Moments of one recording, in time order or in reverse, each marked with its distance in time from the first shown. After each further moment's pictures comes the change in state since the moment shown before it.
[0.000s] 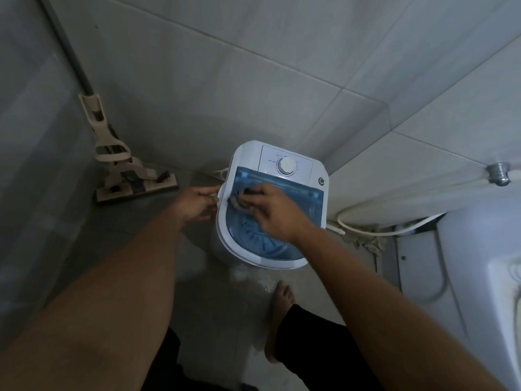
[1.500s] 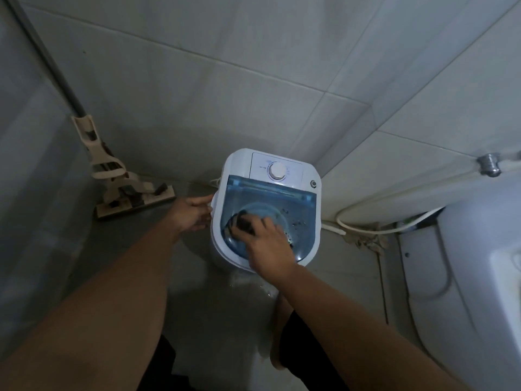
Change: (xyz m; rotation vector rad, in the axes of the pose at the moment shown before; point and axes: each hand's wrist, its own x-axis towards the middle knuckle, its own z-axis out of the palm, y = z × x) left_hand -0.016 0.010 0.004 0.044 0.028 0.002; right_hand -0.047 -0.025 0.046 -0.297 0.092 0.048
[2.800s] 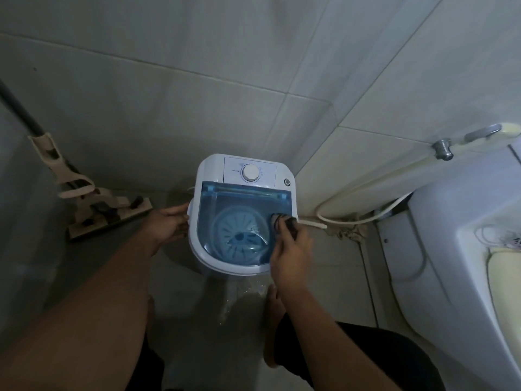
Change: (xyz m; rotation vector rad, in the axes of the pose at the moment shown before) left_hand 0.001 -0.003 0.003 -0.015 -0.020 0.011; right_hand -0.061 0.045 0.027 0.295 0.476 0.730
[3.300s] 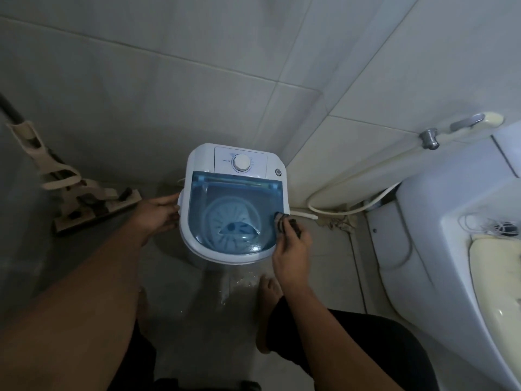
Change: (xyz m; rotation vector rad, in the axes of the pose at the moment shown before) left_hand 0.003 -0.001 0.003 0.028 -0.006 0.023; right_hand -0.010 0.019 -0.012 0.224 0.005 0.186
